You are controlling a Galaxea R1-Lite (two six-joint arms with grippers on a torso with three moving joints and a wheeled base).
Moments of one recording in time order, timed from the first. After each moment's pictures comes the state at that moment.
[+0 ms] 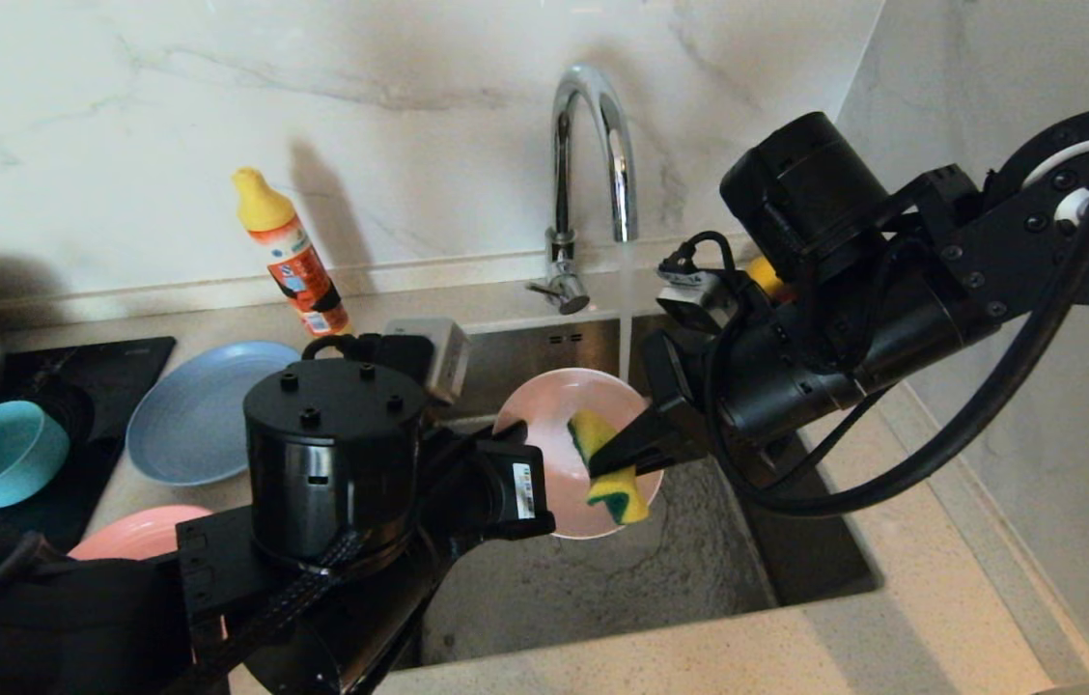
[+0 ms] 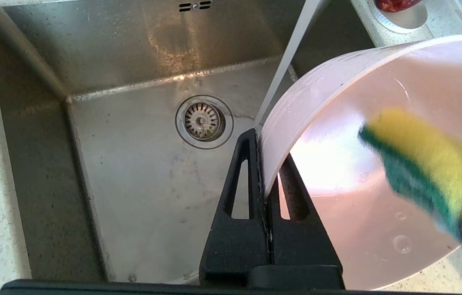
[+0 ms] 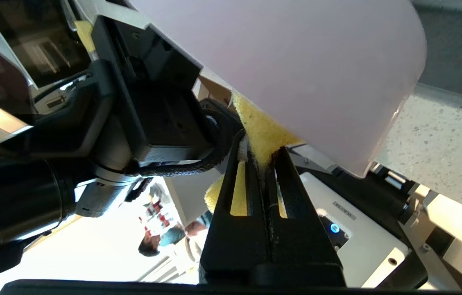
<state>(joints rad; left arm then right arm) -0.88 1.65 -0.75 -0.69 0.52 -0.24 0.67 1.87 -1.83 0.73 0.52 0.73</state>
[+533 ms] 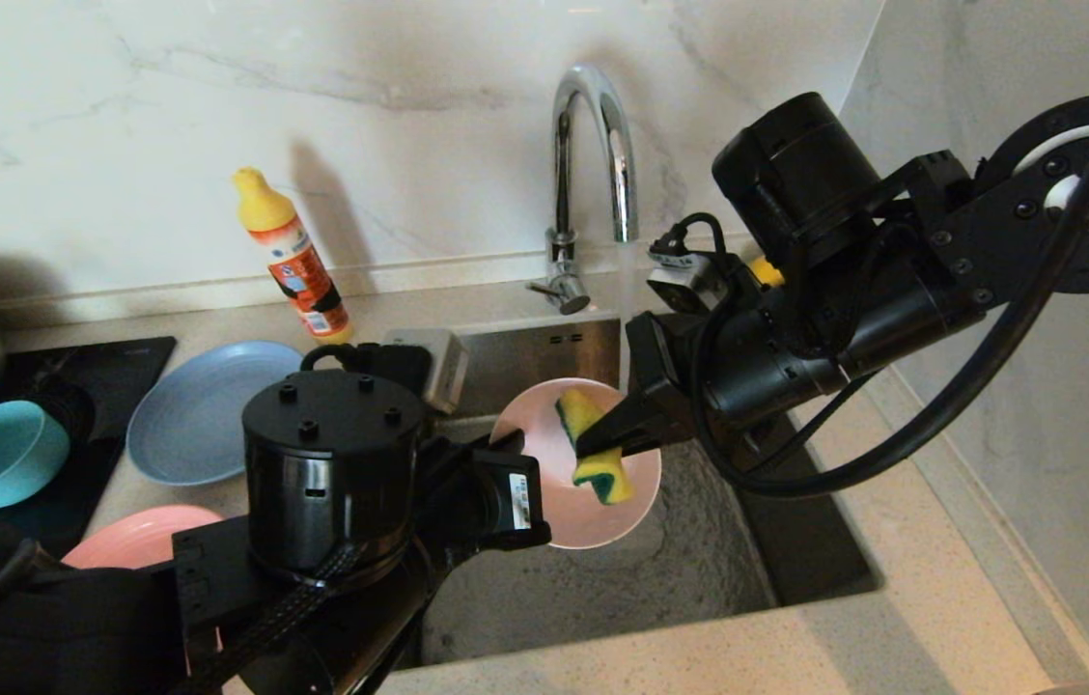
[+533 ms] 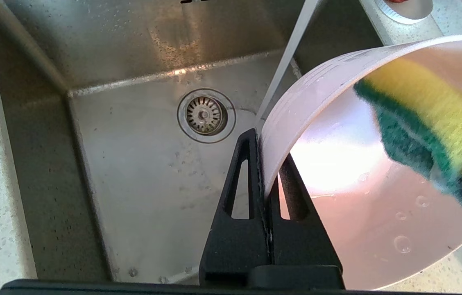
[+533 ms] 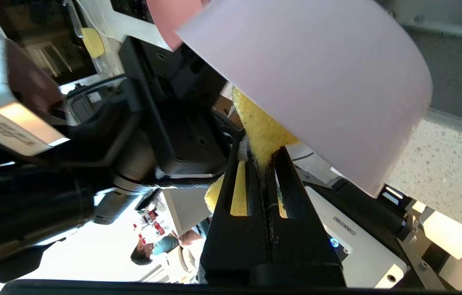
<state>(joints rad) -0.88 1.65 -0.73 -0.69 0.51 -0.25 0.68 1.89 -1.88 0.72 0.51 0.72</state>
